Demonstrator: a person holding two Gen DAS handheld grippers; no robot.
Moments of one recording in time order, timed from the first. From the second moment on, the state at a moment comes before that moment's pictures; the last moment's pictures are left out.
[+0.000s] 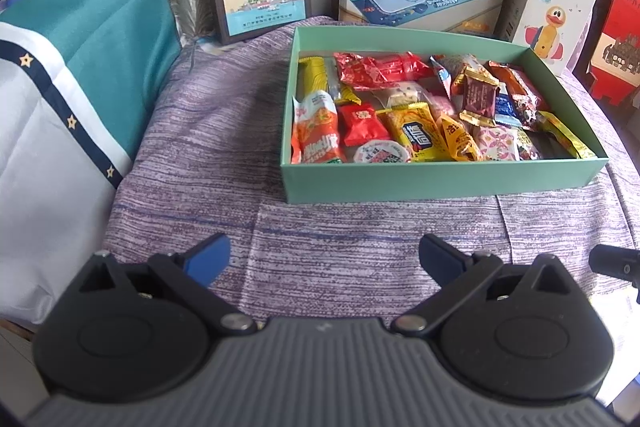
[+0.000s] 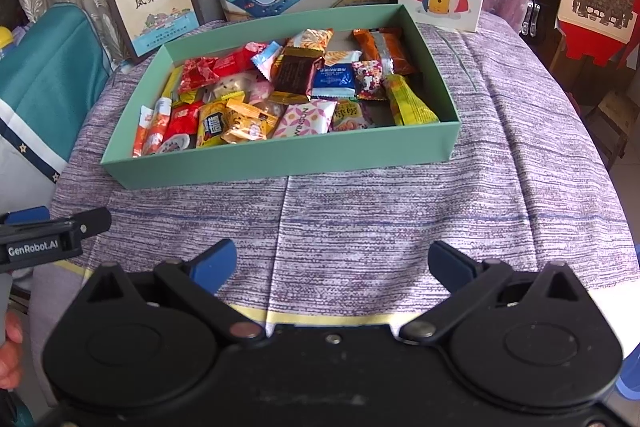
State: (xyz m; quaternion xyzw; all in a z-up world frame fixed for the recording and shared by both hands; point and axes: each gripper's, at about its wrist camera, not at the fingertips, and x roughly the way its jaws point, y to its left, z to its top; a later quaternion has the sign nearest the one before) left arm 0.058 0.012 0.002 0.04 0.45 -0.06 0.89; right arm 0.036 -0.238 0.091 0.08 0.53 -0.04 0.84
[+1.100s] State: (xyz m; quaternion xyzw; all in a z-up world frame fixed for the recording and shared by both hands) left arm 0.066 0.010 -0.014 0.06 0.47 -0.05 0.88; right arm 0.044 -0.241 0.074 0.08 0.55 -0.04 0.83
